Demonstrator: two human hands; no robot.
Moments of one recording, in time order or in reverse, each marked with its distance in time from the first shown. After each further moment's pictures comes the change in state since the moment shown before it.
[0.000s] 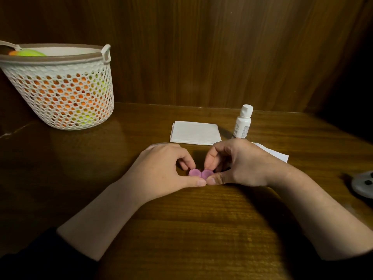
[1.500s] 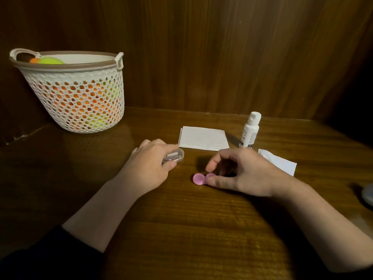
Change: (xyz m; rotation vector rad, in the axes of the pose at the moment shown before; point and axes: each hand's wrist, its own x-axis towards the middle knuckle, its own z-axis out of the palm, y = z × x) left_hand 0.002 -0.034 -0.014 0.079 0.033 -0.227; right_hand 0.000 0.000 0.012 -0.038 0.080 -0.052
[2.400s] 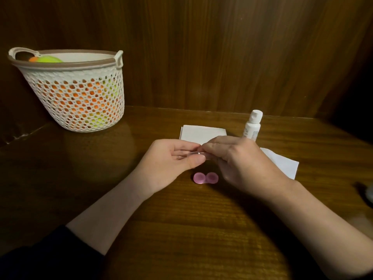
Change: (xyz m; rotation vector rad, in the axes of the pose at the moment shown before) left_hand -0.008 0.031 0.004 -0.820 -0.041 -0.006; right_hand 0.002 -0.042 0.006 -0.515 0.235 -0.323
